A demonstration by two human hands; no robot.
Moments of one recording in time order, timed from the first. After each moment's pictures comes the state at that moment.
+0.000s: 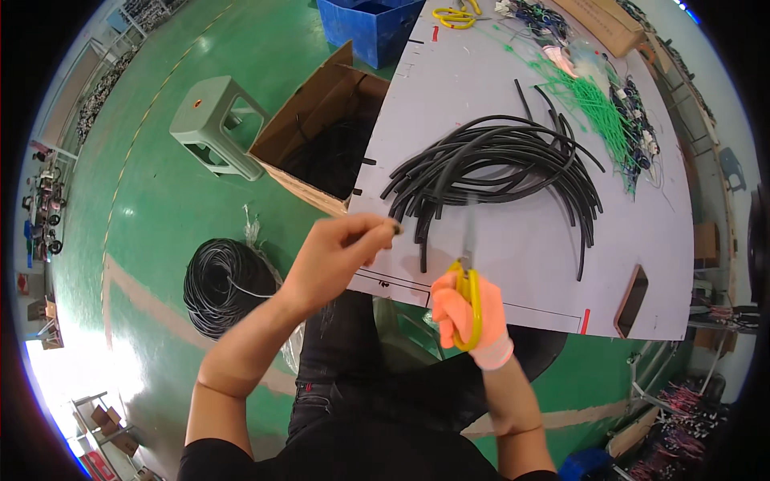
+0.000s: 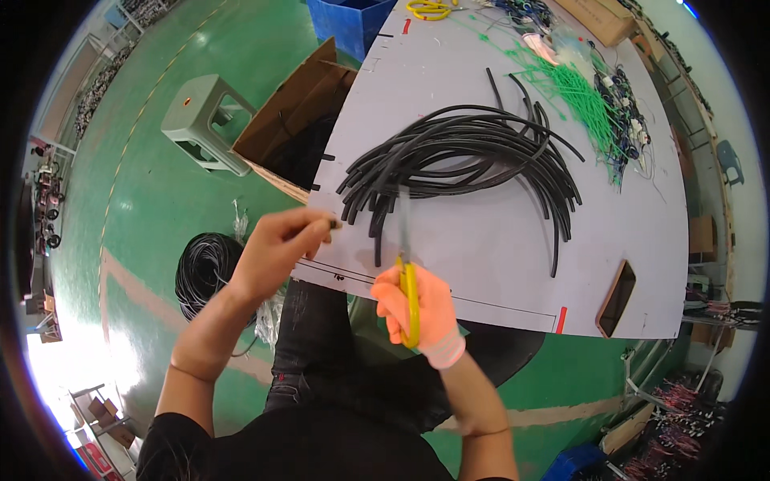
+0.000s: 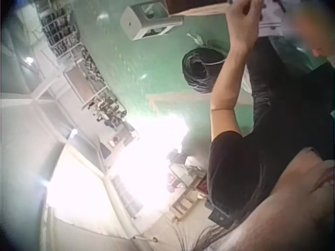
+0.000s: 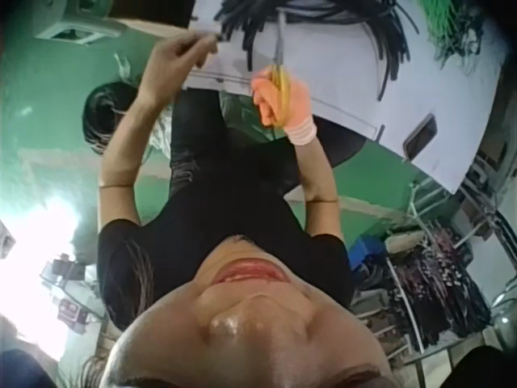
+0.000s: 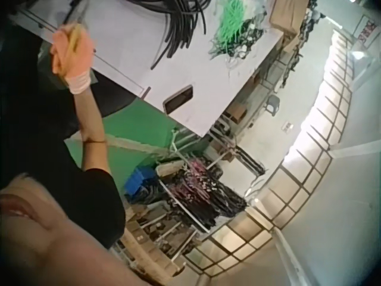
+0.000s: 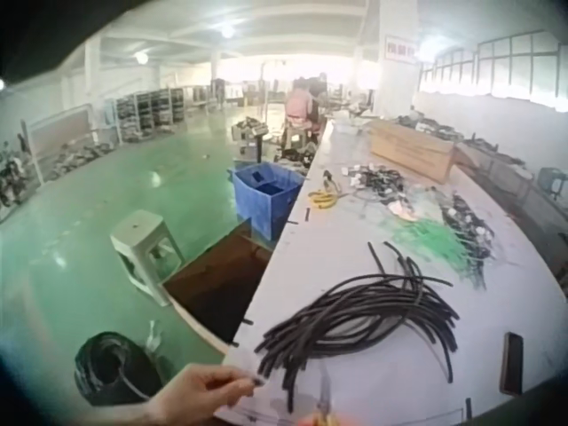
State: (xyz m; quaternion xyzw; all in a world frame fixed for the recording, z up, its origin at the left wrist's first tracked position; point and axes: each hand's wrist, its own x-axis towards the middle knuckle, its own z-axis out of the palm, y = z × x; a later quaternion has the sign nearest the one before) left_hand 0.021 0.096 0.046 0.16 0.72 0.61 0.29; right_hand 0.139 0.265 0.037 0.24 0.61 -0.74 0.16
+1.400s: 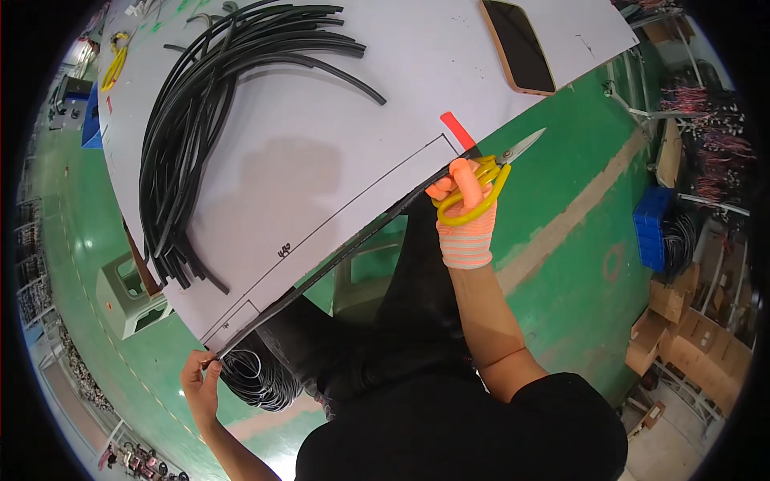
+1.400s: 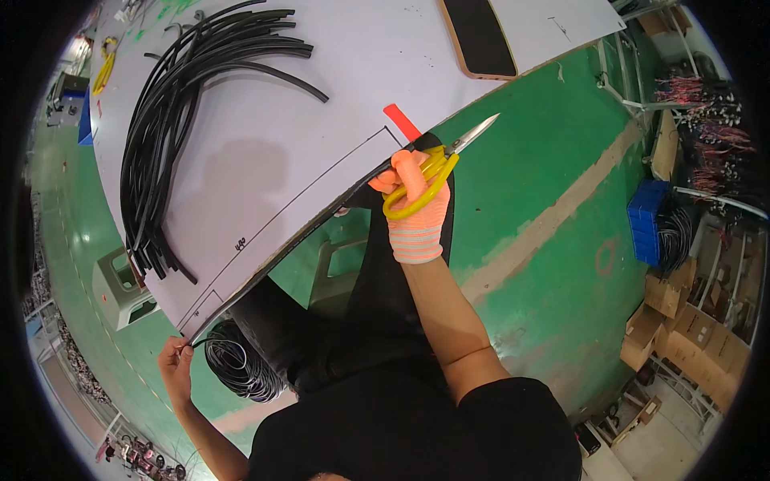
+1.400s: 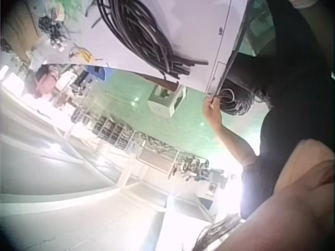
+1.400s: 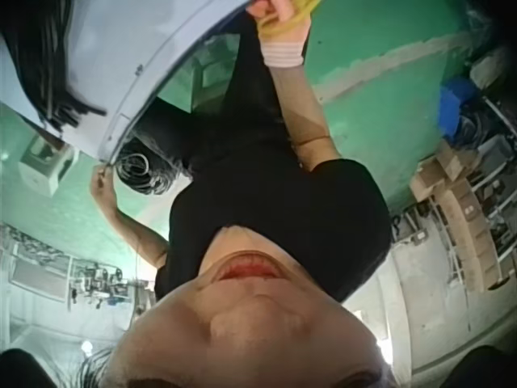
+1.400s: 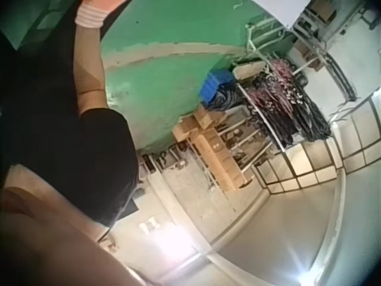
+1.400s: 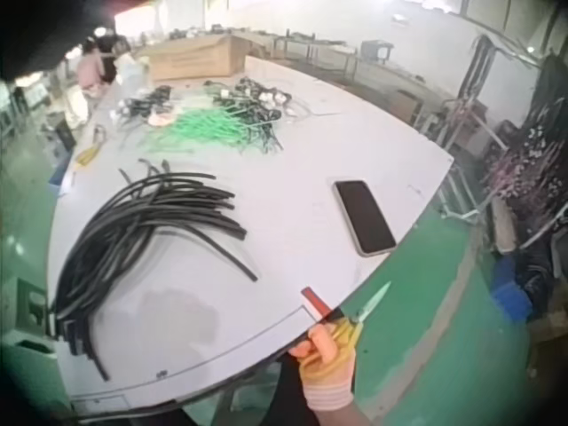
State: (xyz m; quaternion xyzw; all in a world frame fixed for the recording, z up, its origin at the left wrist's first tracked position) left_hand 0.026 0.021 0.007 0.27 0.83 0.34 0.35; right_hand 0.284 0.367 -0.076 0.45 0.27 -0.67 -0.53
